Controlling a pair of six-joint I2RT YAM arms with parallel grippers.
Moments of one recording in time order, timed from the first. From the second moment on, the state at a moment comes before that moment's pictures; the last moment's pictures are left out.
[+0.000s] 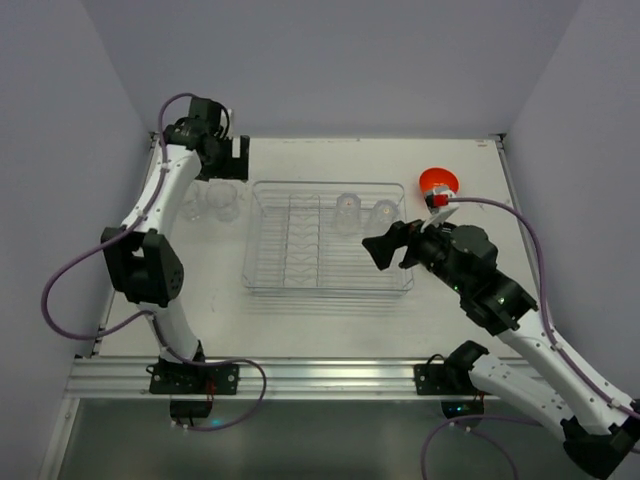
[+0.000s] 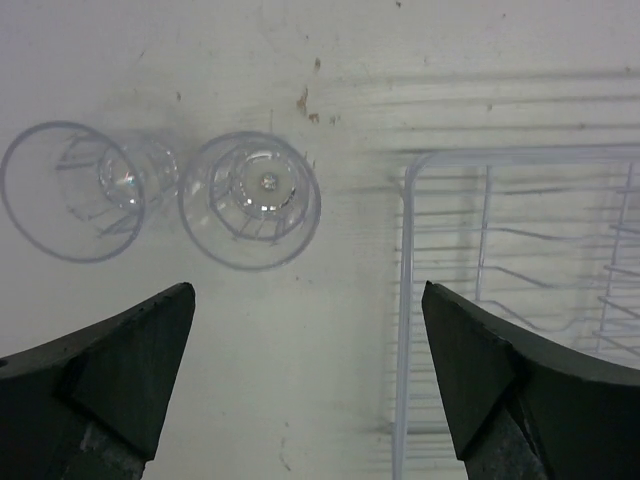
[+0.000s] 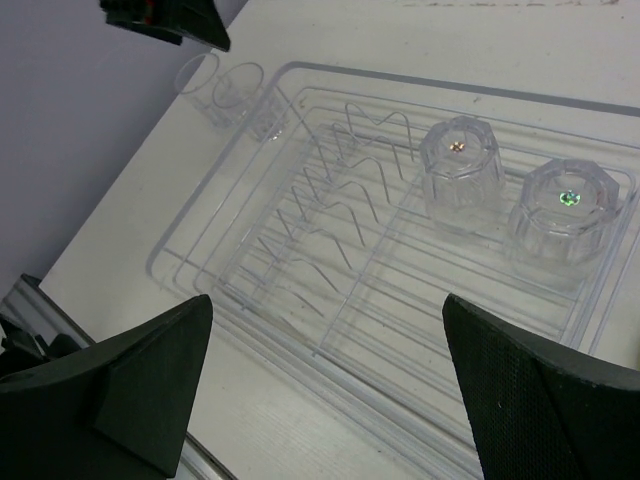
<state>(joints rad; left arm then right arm) -0.14 1.93 1.90 -1.00 -0.04 -0.10 0.65 0.72 0.82 -0.30 0.01 0.39</state>
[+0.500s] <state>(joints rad) -0.14 0.86 1.02 -0.55 0.06 -0.34 0.58 1.20 1.04 -0.41 0.20 0.53</state>
